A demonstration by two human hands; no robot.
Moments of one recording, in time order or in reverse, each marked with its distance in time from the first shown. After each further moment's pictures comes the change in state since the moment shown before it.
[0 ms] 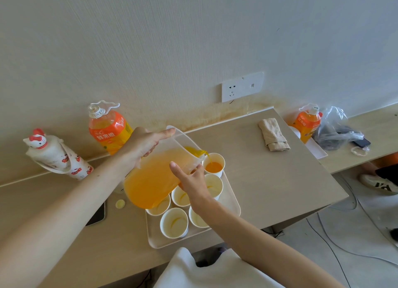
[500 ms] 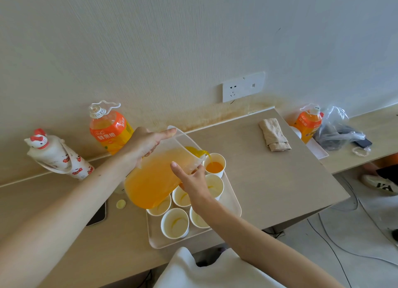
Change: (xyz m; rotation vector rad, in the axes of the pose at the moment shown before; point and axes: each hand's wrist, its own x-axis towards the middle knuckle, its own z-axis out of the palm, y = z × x) left_hand 0.001 0.000 0.000 0.013 -0.008 0.002; right_hand 0.000 -0.001 -0.001 0.011 -0.013 0.017
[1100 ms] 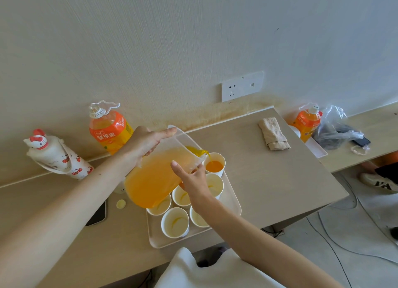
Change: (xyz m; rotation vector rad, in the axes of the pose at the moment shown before) left_hand 0.002 0.001 0.000 0.017 -0.006 0.018; right_hand -0.002 -0.002 0.002 0.030 0.026 0.006
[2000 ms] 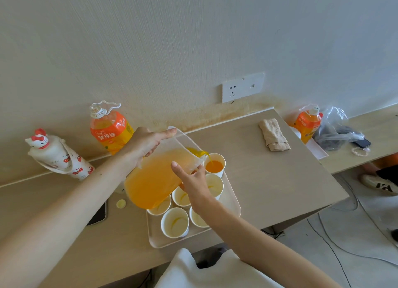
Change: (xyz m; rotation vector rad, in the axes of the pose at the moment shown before) left_hand -0.002 -0.001 0.000 0.003 0.003 -0.015; right_hand 0.000 0.001 -0.001 0.026 -0.014 0.011
